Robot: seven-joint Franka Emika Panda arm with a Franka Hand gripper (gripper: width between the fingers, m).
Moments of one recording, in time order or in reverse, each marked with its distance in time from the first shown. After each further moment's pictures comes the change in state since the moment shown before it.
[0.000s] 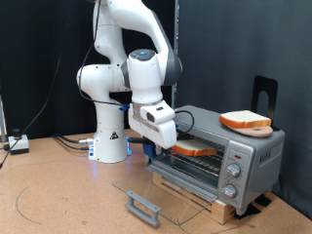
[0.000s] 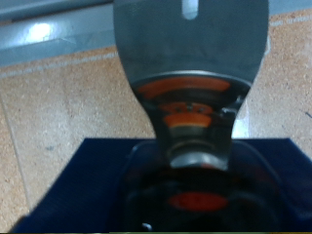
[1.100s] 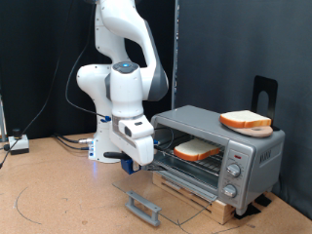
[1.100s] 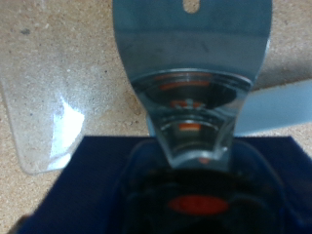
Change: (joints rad) arm -0.120 0.130 -0.086 0.044 -0.074 0.089 -0.130
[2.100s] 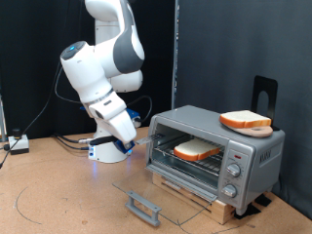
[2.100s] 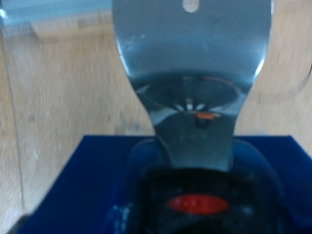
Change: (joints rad) arm -0.026 -0.084 -0.147 0.156 0.350 -0.414 -0.372
